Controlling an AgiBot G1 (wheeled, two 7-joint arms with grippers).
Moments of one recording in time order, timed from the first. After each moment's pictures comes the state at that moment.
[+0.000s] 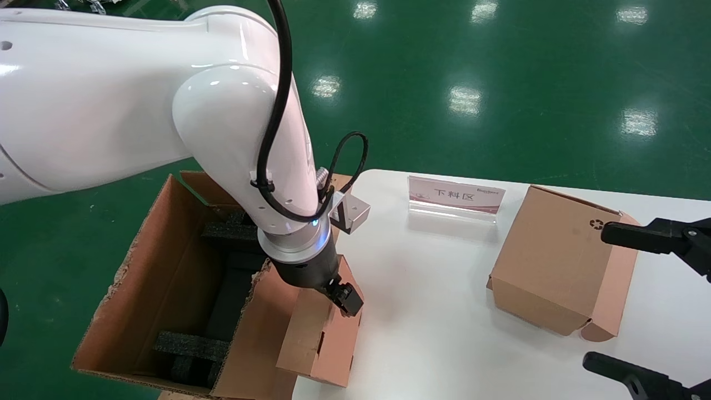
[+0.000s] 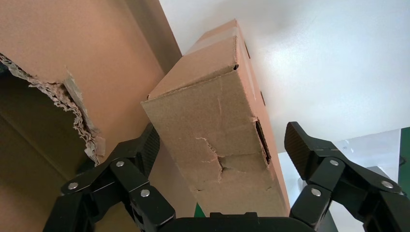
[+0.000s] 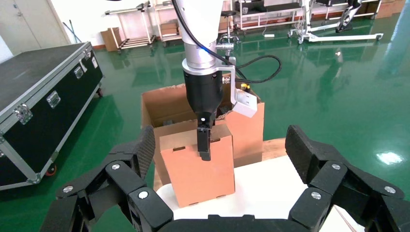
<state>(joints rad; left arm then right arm) -2.15 1.14 1.81 -1.48 1.63 1.43 -2.29 1.07 -0.61 -0.28 1.28 -0.73 -1.50 0.19</state>
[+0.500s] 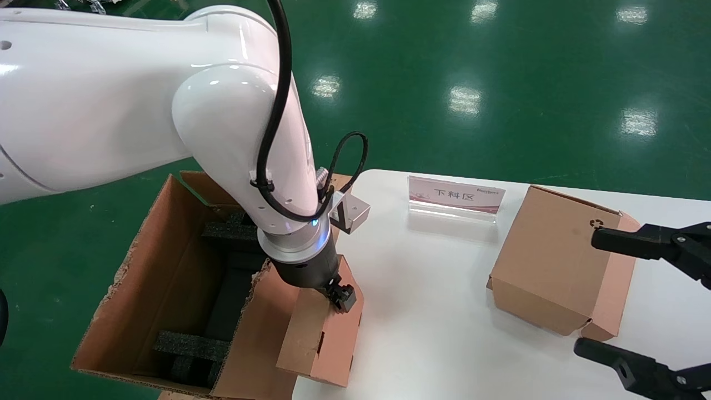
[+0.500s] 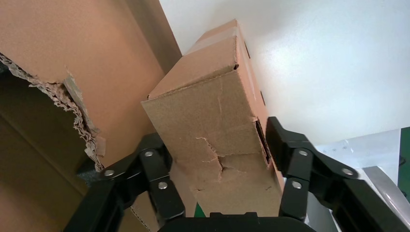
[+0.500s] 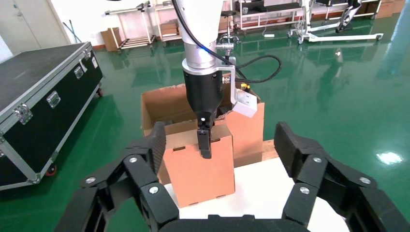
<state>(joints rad) -2.15 1.14 1.81 -1.48 1.63 1.43 -2.28 1.07 -0.61 -0.28 1.28 -0.73 -1.50 0.19</state>
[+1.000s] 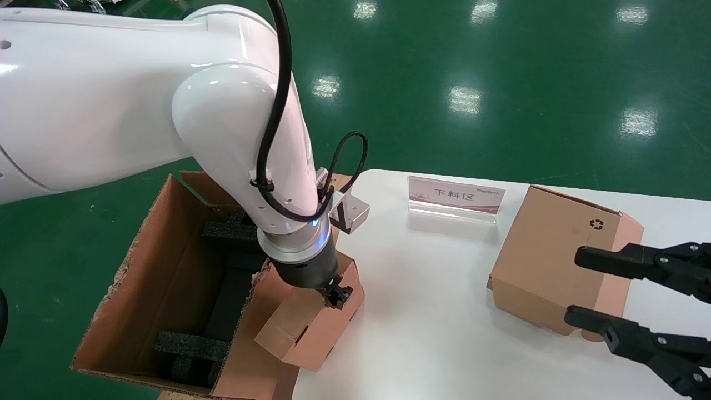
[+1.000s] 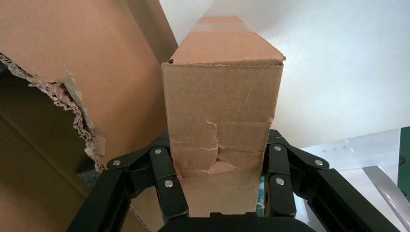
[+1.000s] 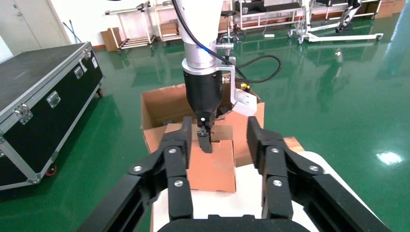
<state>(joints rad) -2.15 1.13 1.81 -1.48 1.63 1.43 -2.29 1.07 -0.61 -0.28 1.28 -0.73 -1.50 0.19</state>
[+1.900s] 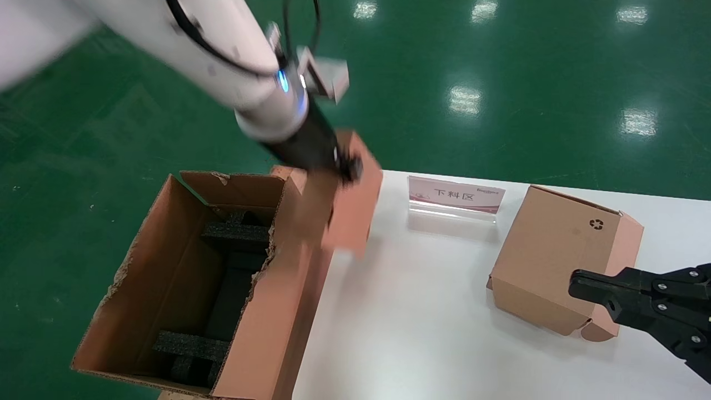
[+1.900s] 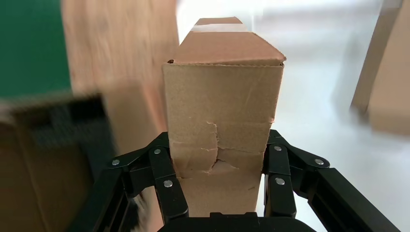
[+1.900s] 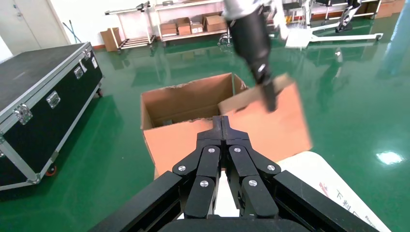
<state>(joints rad) -2.26 1.04 1.60 -1.30 1.78 1.35 -2.27 1.07 -0.61 -0.28 1.28 -0.73 -1.50 0.19</state>
